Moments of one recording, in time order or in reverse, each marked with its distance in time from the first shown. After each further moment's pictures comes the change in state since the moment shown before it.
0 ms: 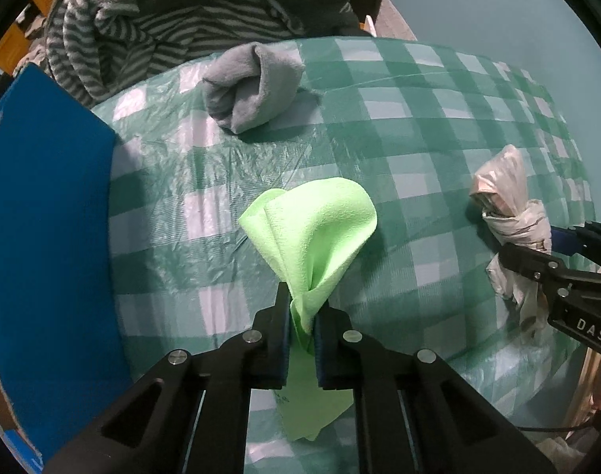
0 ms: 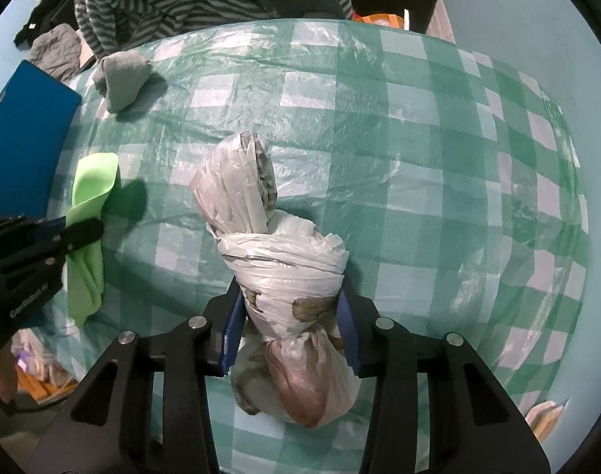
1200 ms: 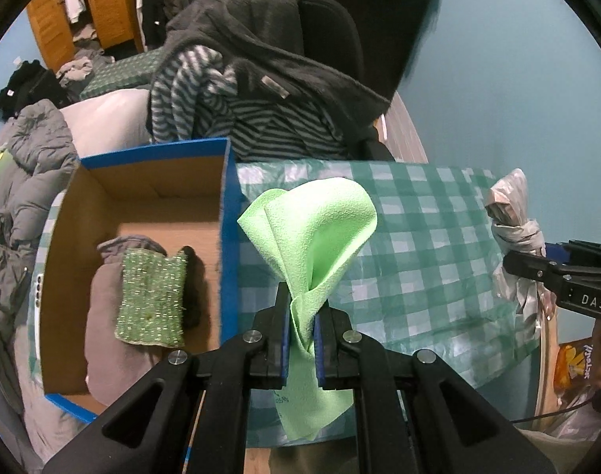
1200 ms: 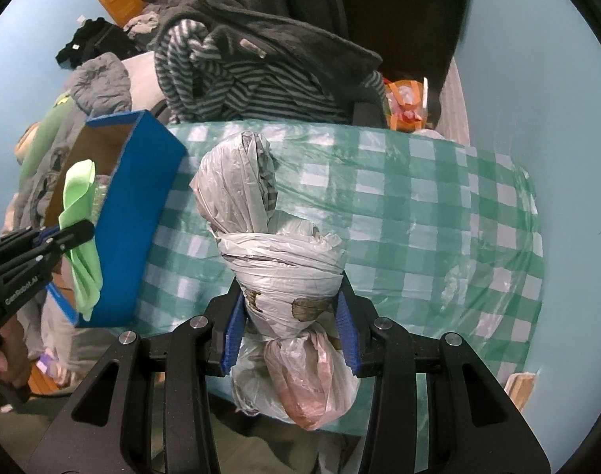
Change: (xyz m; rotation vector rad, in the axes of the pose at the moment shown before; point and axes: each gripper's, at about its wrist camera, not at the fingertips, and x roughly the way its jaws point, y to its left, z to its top) left arm -0.156 0.081 -0.053 -0.126 -0.281 -0.034; right arm -0.129 0.070 -0.003 -0.048 -0.182 0.076
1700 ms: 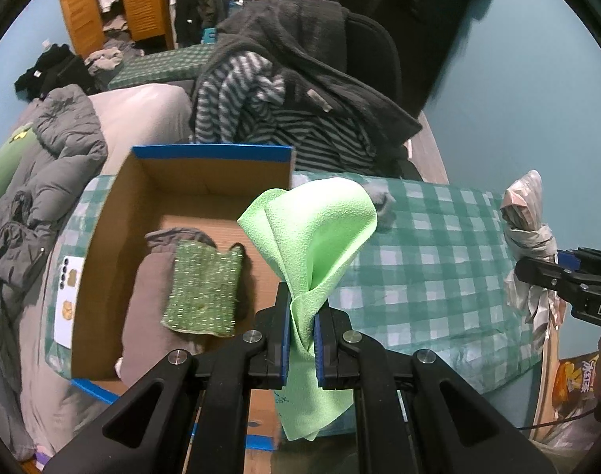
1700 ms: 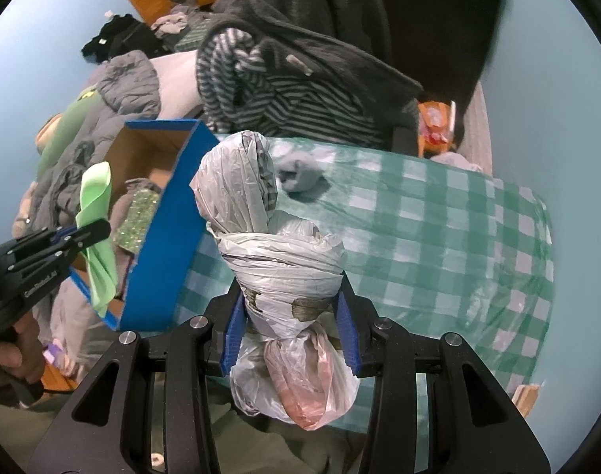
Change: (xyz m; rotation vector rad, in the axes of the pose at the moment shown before) left arm -0.026 0.049 -0.006 -0.088 -0.034 0.043; right arm -0.015 0.052 0.017 -0.081 -0.026 0.058
